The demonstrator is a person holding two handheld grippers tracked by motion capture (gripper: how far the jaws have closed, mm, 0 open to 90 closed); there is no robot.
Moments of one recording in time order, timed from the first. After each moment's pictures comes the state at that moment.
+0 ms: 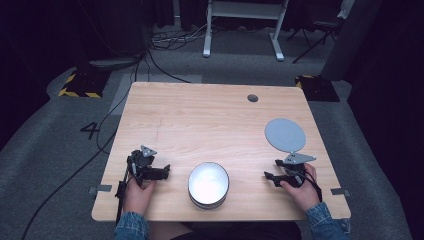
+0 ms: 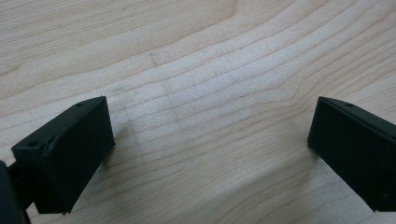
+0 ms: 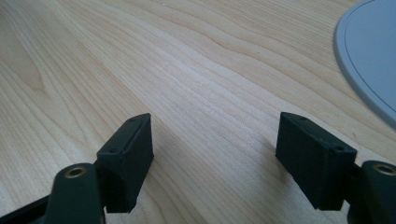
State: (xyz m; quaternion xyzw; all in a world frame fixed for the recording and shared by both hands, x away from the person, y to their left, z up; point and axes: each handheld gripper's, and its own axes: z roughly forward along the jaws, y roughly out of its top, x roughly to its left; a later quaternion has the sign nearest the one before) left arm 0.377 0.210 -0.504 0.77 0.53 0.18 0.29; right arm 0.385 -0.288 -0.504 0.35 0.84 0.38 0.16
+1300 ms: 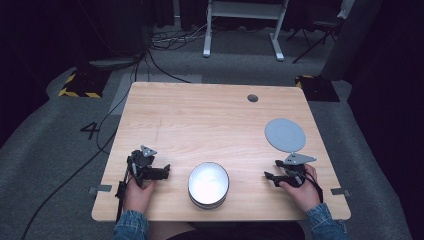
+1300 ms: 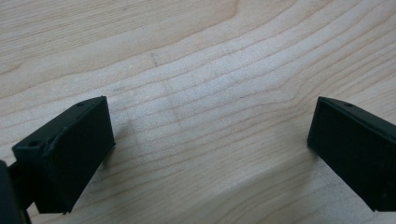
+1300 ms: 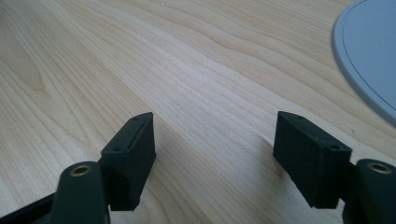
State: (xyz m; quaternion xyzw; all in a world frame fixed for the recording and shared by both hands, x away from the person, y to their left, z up) left arm 0.377 0.210 -0.504 0.77 0.53 0.18 0.29; right arm 0.383 -0.288 -0.503 0.35 0.84 0.38 0.17
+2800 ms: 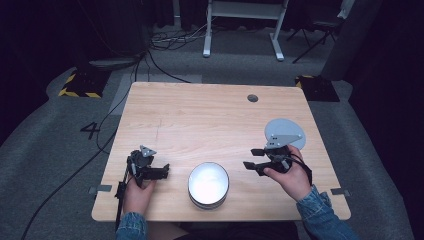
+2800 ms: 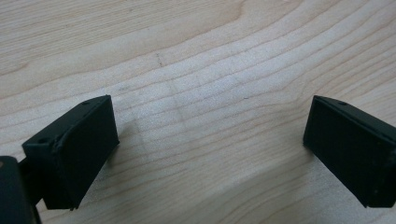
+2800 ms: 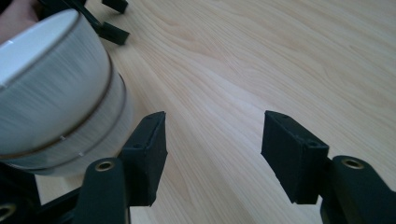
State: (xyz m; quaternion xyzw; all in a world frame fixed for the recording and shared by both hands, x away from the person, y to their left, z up) left arm 0.376 0.211 -0.504 0.77 0.54 0.19 0.30; right arm 0.383 -0.205 -0.401 0.26 0.87 0.42 0.09
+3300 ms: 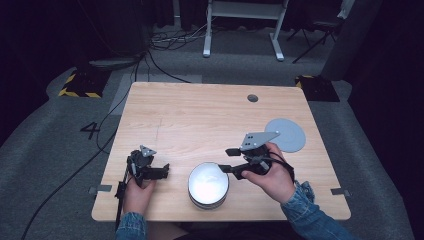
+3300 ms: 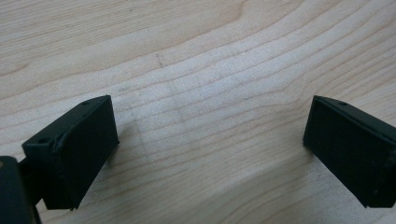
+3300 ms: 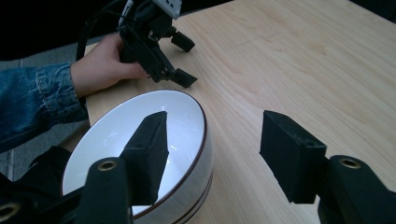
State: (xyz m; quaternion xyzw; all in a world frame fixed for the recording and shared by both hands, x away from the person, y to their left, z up) left arm 0.376 0.211 -0.504 0.77 0.54 0.19 0.30; right arm 0.358 -0.134 -0.360 0.19 0.88 0.43 0.07
